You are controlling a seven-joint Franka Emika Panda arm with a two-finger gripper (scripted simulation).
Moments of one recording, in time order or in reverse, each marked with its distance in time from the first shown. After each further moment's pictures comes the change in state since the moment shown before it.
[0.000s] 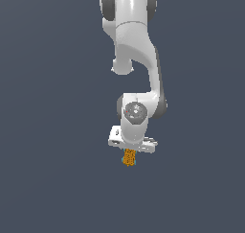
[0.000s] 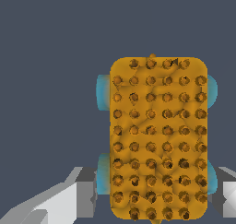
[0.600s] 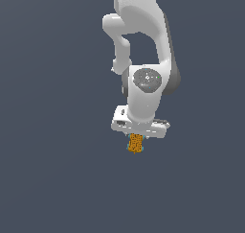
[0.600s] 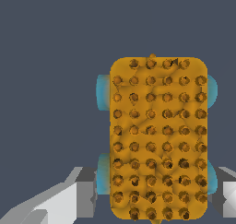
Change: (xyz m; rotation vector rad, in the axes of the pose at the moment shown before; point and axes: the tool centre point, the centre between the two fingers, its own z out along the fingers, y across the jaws) arm -0.024 -0.017 -0.101 0.000 0.001 0.000
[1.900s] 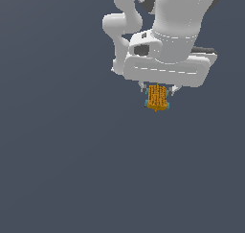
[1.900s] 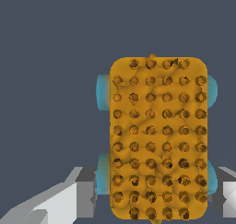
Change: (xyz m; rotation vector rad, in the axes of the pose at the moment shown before) arm -0.043 -0.037 -0.215 0.000 0.003 0.000
